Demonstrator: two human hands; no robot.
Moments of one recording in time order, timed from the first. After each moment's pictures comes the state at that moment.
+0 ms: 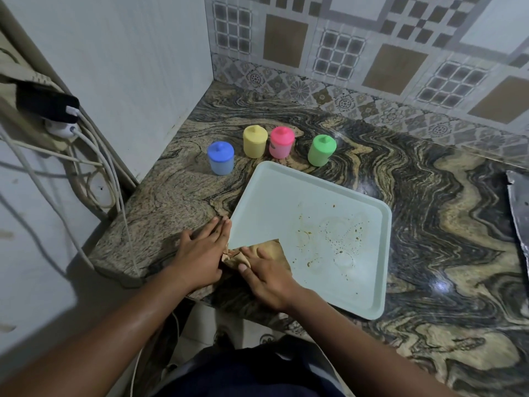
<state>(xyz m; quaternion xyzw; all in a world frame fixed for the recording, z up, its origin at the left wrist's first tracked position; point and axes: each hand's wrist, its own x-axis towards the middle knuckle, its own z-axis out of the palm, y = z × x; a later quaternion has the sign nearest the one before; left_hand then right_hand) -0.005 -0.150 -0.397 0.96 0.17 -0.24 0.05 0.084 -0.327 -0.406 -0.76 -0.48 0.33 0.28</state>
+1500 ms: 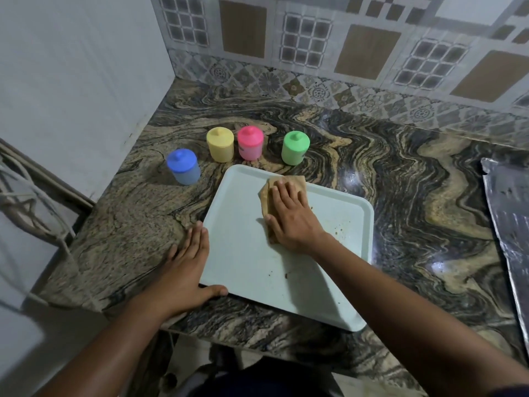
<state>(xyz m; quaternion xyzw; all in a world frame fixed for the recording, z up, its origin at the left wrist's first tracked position) 0.025 -0.158 -0.396 0.92 0.18 -0.27 0.20 0.258 -0.333 -0.429 -0.88 -0.45 0.13 0.08</state>
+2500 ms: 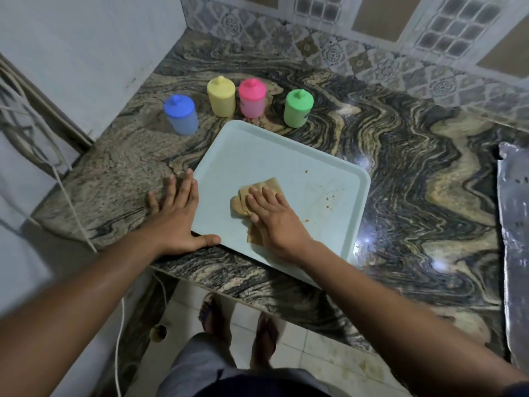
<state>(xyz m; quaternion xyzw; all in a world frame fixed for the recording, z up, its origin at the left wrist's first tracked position) 0.022 -0.193 -0.401 0.91 0.24 -0.29 0.18 0.182 -0.391 -0.451 -0.80 -0.54 0.18 0.20</state>
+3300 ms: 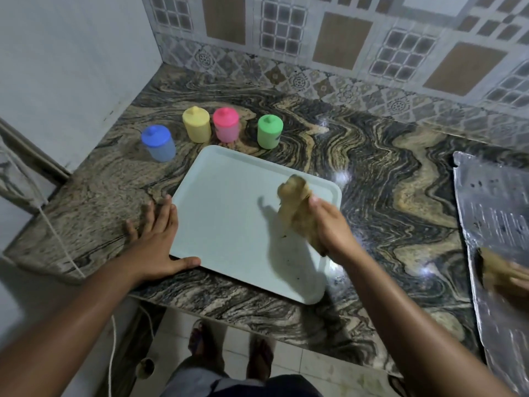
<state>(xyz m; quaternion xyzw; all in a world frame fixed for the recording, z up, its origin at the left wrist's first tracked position) 0.022 -0.191 -0.398 0.91 0.24 -0.28 0.19 0.235 -0.465 -0.368 -0.71 -0.12 0.31 0.63</state>
